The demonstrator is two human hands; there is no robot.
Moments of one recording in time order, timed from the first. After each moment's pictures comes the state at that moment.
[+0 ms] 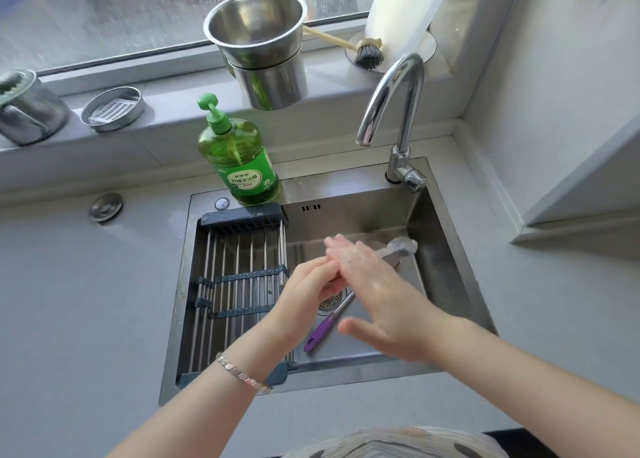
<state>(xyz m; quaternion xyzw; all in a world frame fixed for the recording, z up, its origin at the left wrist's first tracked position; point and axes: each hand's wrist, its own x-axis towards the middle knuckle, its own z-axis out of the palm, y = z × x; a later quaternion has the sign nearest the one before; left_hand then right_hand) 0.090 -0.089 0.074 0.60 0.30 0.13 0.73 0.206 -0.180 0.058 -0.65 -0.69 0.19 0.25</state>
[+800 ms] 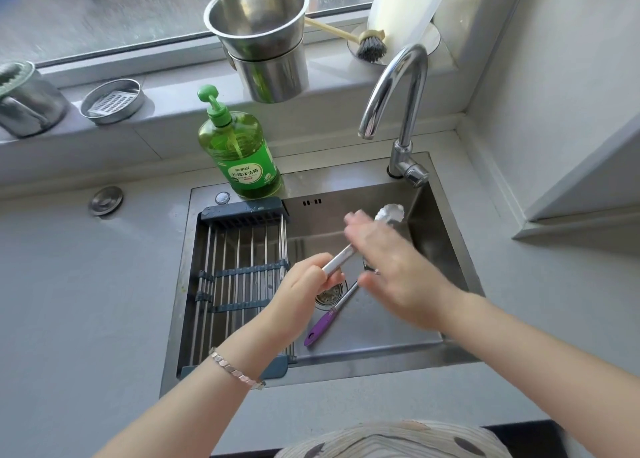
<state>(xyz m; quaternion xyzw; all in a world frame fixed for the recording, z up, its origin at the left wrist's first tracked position) 0.083 -0.082 0.063 0.70 0.32 0.08 0.63 0.229 -0.174 0.062 -0.67 -0.67 0.17 0.27</state>
